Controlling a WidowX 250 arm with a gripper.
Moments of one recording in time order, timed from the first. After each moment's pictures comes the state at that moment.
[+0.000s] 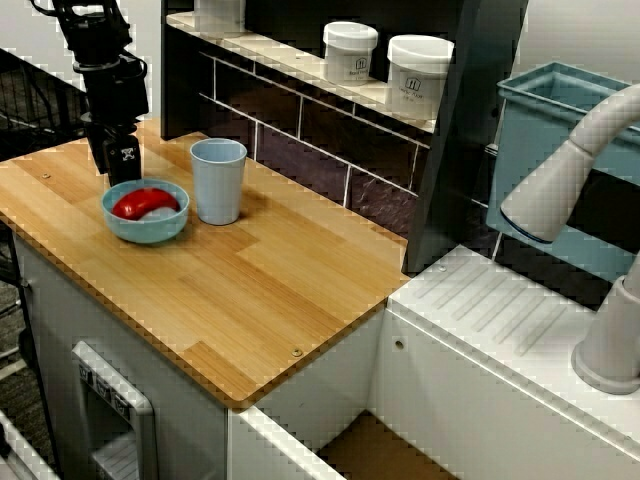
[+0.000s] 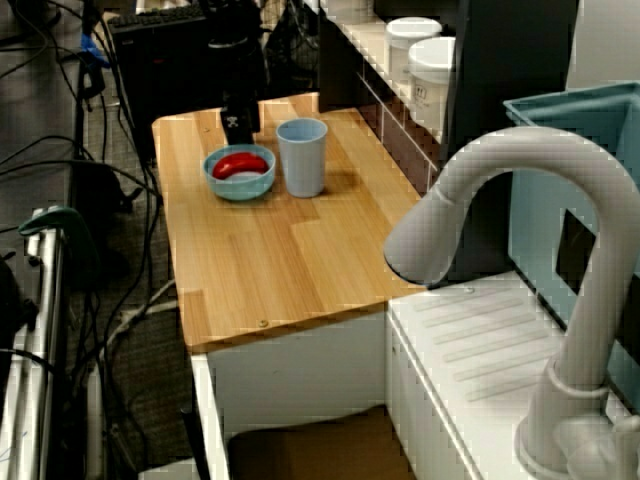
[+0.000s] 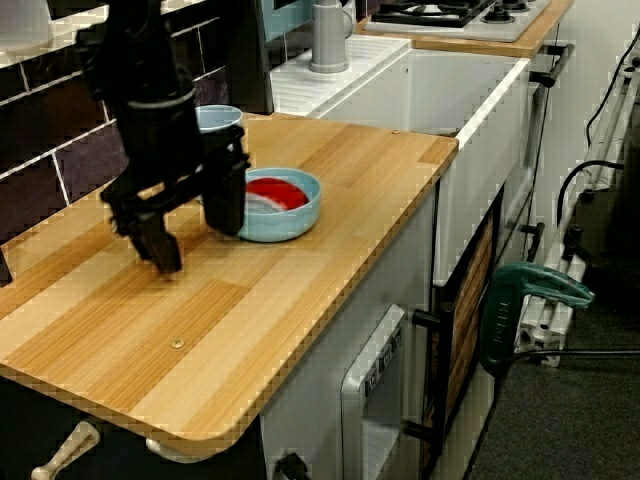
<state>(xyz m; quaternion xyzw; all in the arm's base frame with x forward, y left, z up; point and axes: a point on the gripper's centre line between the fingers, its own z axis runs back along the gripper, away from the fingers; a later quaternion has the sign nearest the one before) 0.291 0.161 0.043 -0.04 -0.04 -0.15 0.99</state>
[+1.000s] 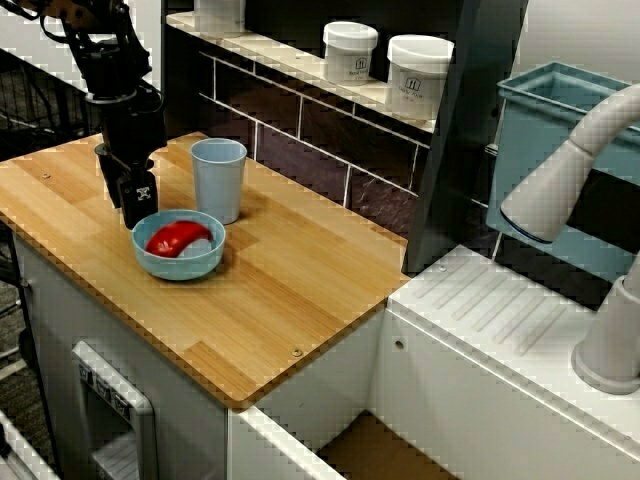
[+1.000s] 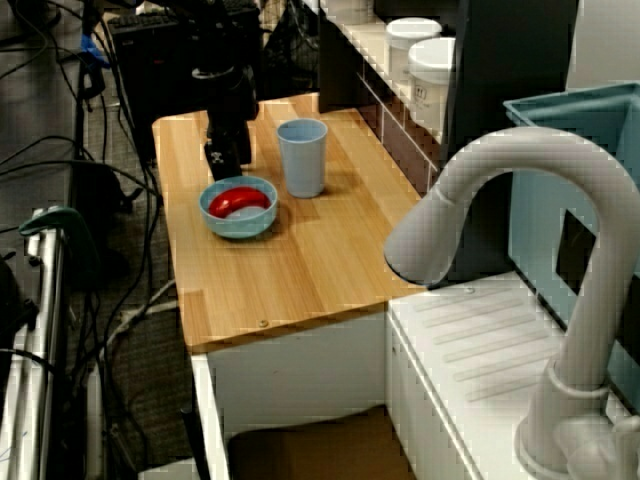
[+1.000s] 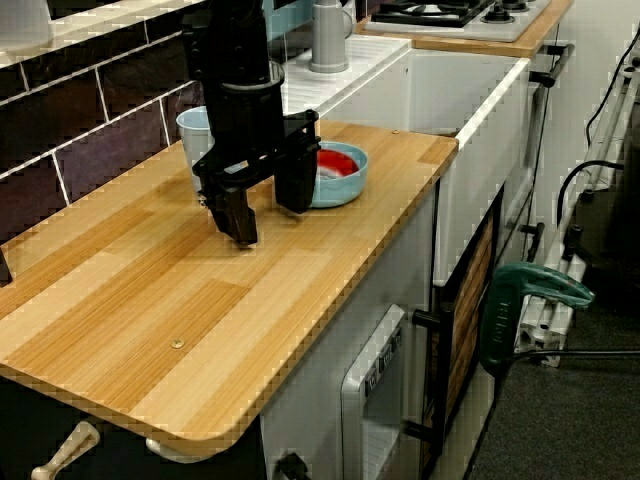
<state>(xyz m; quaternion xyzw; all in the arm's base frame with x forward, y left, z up) 0.269 0.106 0.036 -0.05 -0.05 -0.16 0.99</state>
